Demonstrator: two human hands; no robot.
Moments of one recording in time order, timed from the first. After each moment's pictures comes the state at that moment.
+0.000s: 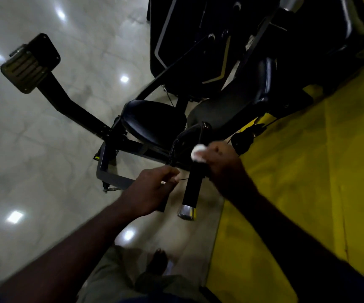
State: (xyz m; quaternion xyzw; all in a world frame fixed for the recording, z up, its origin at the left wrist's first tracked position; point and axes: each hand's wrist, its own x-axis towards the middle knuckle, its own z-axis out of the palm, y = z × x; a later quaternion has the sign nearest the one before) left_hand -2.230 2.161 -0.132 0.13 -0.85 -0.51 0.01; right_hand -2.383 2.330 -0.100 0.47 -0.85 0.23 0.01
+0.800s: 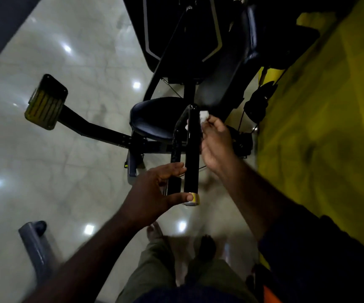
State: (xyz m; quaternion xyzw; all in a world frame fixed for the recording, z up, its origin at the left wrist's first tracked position) left_hand -2.216 2.188 -0.082 0.12 -0.88 -0.45 -0.02; right_hand -2.396 2.297 -0.132 -0.14 -0.51 0.81 -0.26
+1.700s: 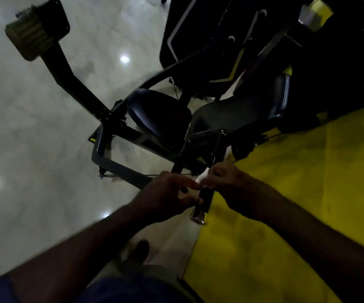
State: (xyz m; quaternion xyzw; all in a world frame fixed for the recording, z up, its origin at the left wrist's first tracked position) left_hand -2.217 2.164 -0.116 0.10 -0.83 -0.55 0.03; right_hand -2.385 2.334 -0.069 0.63 -0.75 0.04 -0.18
